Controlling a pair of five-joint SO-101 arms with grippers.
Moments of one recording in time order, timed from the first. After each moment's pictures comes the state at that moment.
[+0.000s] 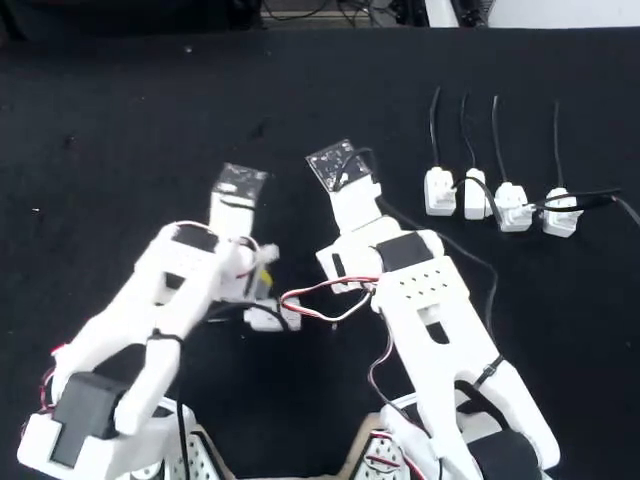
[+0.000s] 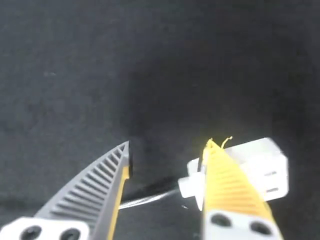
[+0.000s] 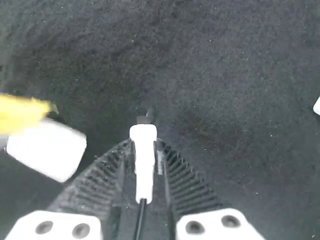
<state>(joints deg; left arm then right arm) 12.4 -15.2 46.5 50.8 -0.2 -18.3 -29.4 48.0 56.7 7.6</state>
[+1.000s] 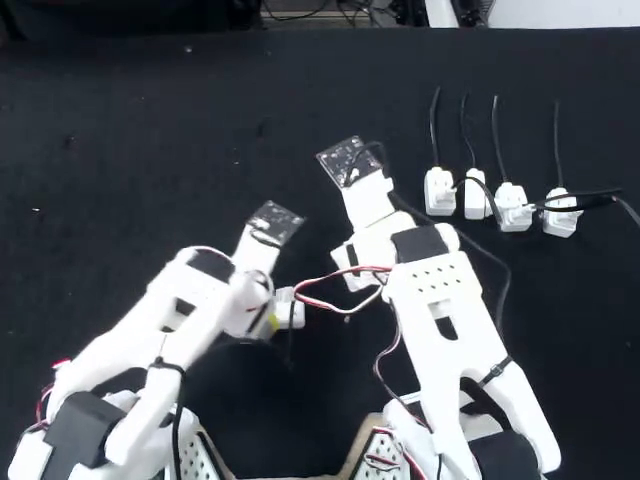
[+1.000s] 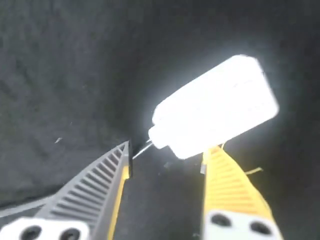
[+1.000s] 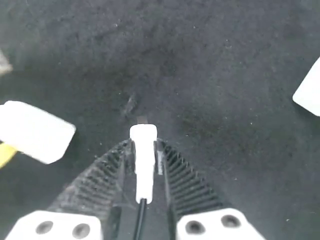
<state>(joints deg) 19.6 -21.1 54.2 54.1 -9.5 -14.2 -29.4 45.1 61.8 13.5</state>
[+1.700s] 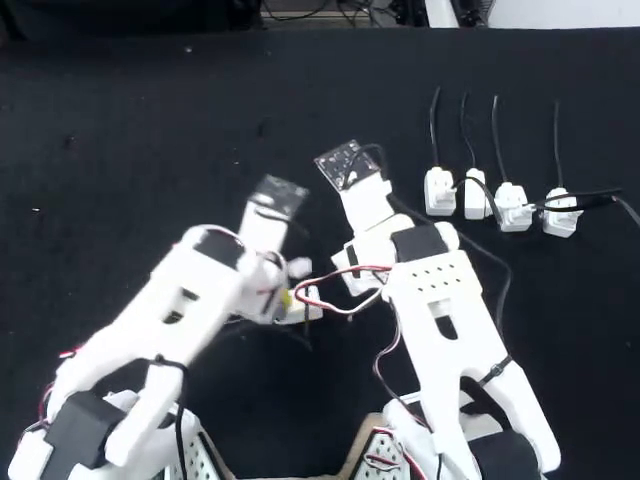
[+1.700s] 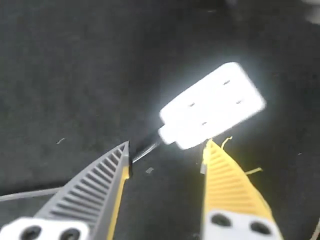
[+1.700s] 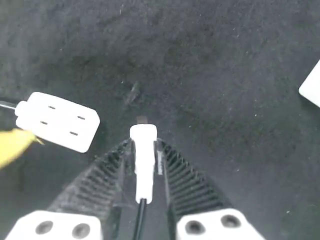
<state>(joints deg) 21.5 -21.1 43.5 62.8 0.0 -14.3 -29.4 44.3 65.1 14.2</state>
